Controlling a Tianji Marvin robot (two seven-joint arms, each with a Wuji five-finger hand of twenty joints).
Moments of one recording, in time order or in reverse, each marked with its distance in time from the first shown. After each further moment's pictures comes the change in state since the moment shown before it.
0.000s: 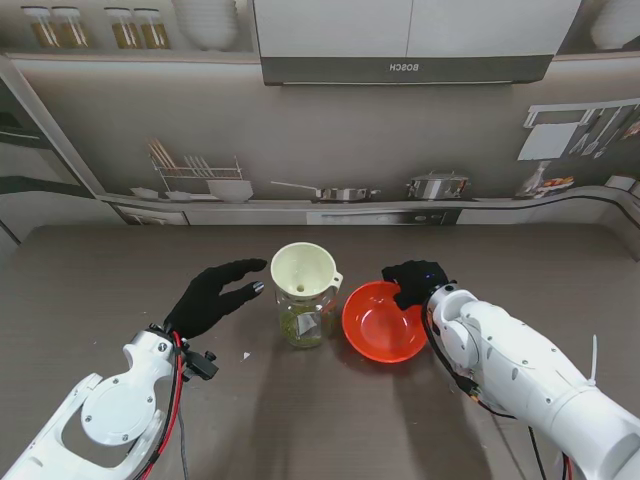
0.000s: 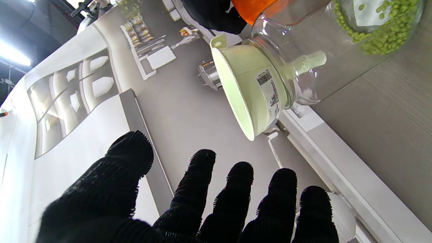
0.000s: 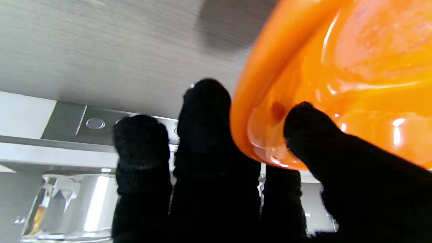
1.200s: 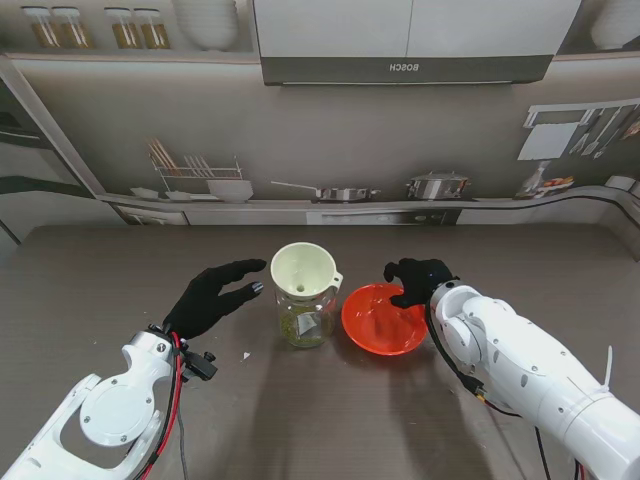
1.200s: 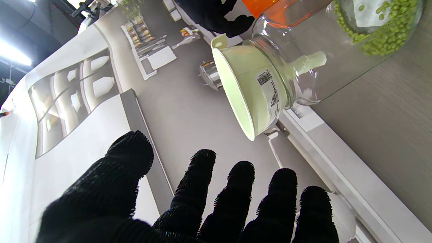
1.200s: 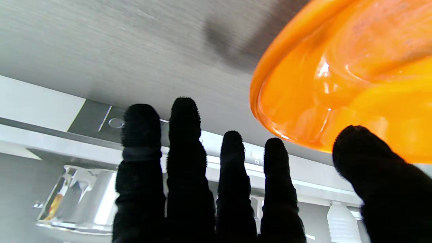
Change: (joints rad) left arm 0.005 0.001 -0.004 -0.004 -0.003 -0.002 -0.004; right arm -0.046 0.053 0.063 -0.157 -0.112 0.084 0.177; left_hand 0.000 0.000 0.000 0.000 0.000 0.001 0.000 0.000 0.013 0.011 0.000 0.000 0.000 0.001 0.000 0.000 0.000 0.000 0.000 0.000; right_hand -0.295 0.227 -0.251 0.240 -0.300 0.052 -0.383 0.114 -0.524 0.068 -0.245 -0.407 -0.436 0.184 -0.529 -0.299 -0.315 0.093 -0.262 -0.148
